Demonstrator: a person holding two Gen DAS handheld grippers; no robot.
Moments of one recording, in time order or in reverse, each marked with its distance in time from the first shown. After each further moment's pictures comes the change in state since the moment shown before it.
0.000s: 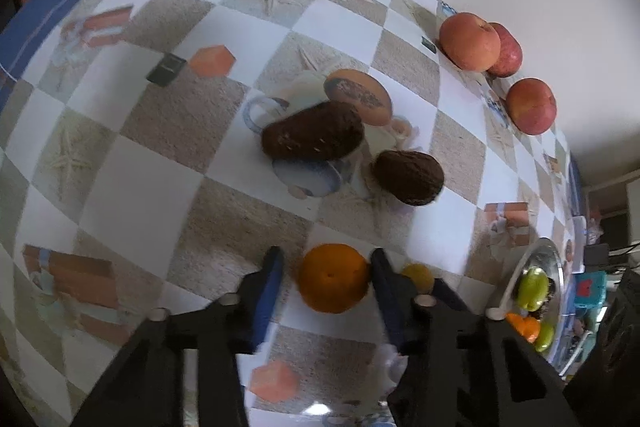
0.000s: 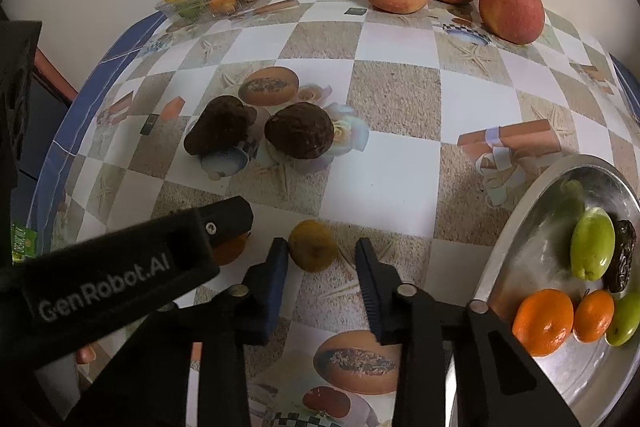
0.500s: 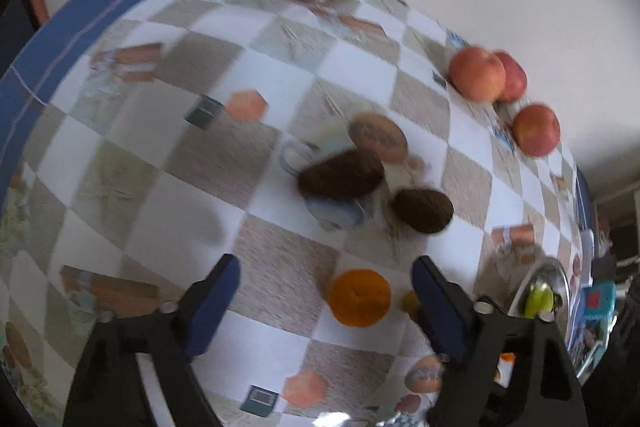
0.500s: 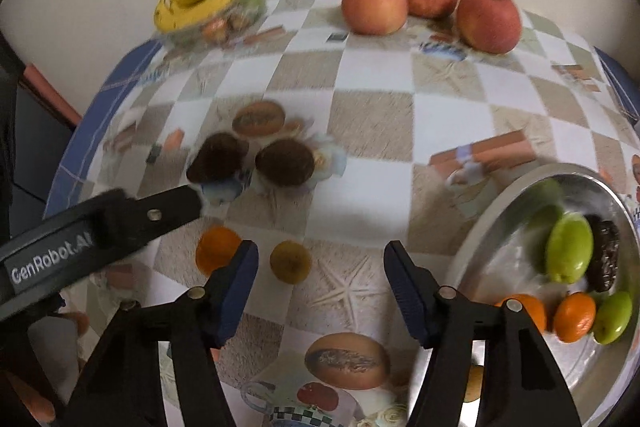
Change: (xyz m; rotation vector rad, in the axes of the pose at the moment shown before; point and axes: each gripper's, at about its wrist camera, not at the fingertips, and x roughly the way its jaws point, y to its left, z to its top) left arm -0.020 0.006 0.009 0.022 -0.082 0.068; right arm -0.019 -0.012 0.009 0.042 -0.034 0.013
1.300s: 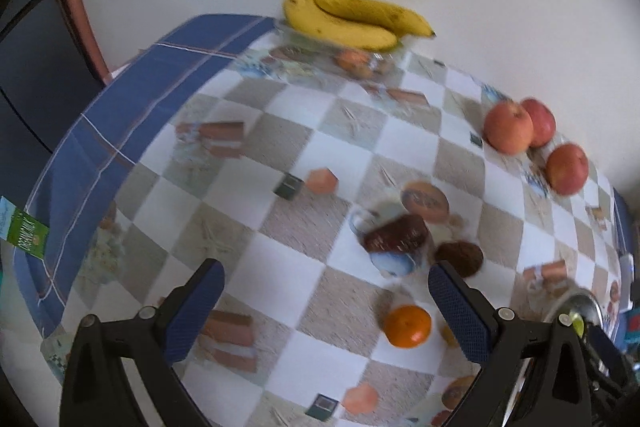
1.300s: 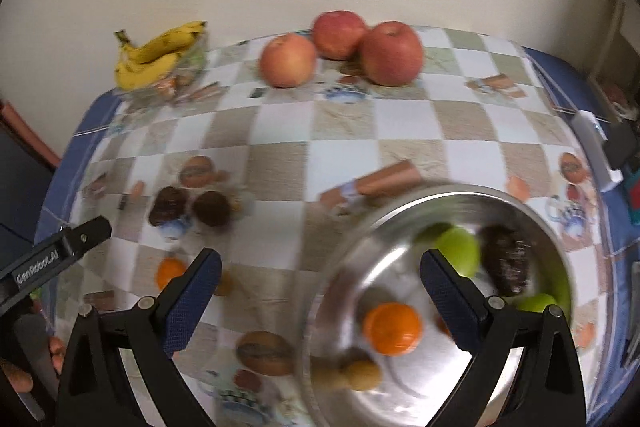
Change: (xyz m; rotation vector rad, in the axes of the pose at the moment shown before) left arm -0.062 0.010 0.011 0.008 -0.216 0.231; right arm -0.061 -0.056 0.009 0.100 -0.104 -0.088
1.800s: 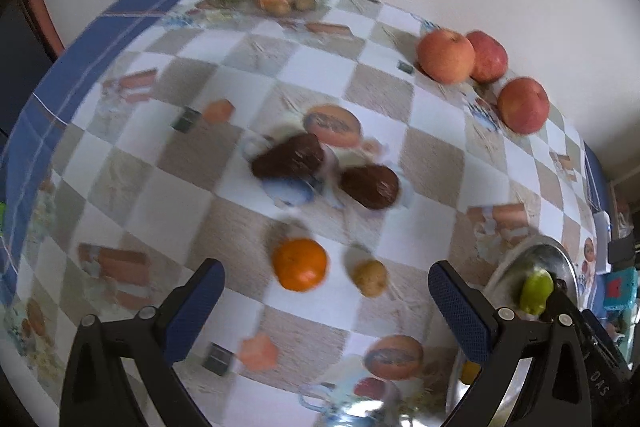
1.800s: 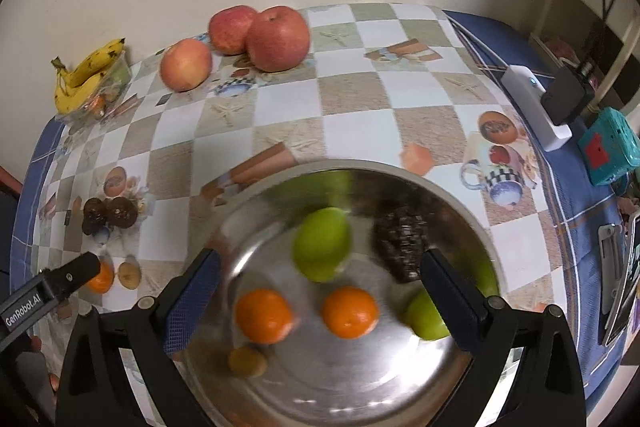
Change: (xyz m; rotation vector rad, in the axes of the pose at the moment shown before) left arm 0.016 -0.069 -0.037 0.054 0.149 -0.106; right arm -0.006 -0.081 -0.007 0.118 0.043 -0.141
